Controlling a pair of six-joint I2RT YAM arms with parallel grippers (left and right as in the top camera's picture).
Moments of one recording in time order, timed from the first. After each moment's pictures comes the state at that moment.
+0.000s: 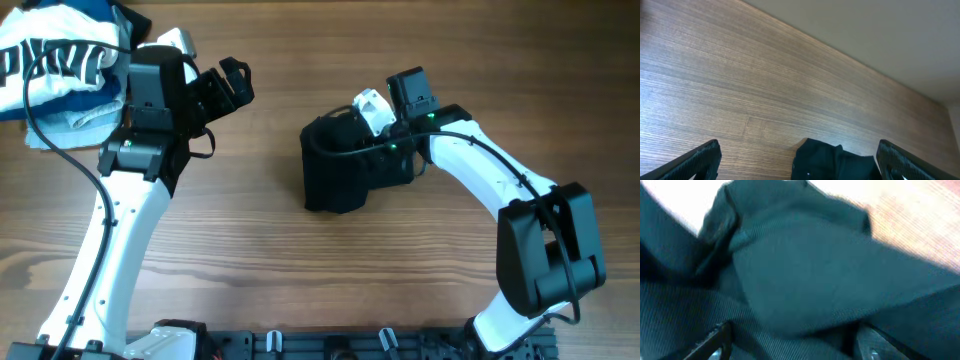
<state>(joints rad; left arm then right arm) -0.13 1.38 1.19 -0.45 0.13 -0.55 0.34 1.83 1.20 -0.56 -0.31 -0.32</state>
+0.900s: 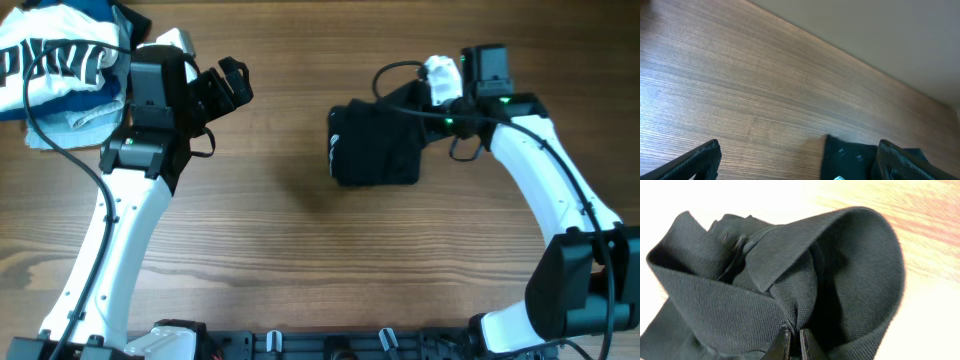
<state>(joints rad) -0.13 1.39 1.19 -0.45 0.10 -0.55 0.09 1.68 1.25 -0.65 -0.31 -0.15</state>
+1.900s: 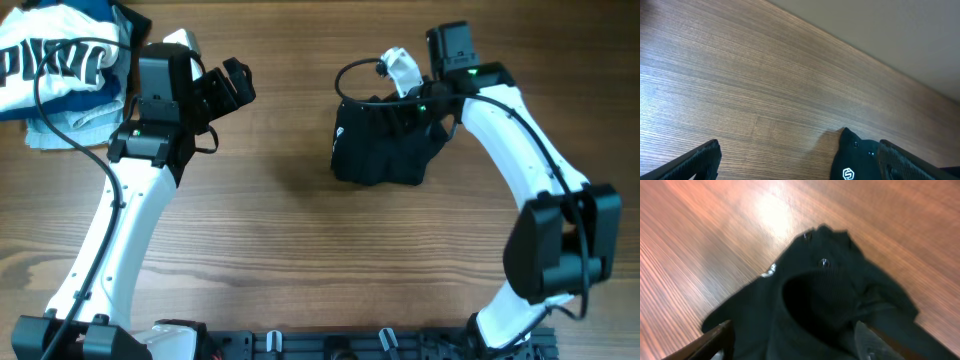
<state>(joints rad) -0.13 1.44 1.19 -0.43 0.10 -0.54 0.20 1.88 1.47 -0.78 -0.46 -0.37</state>
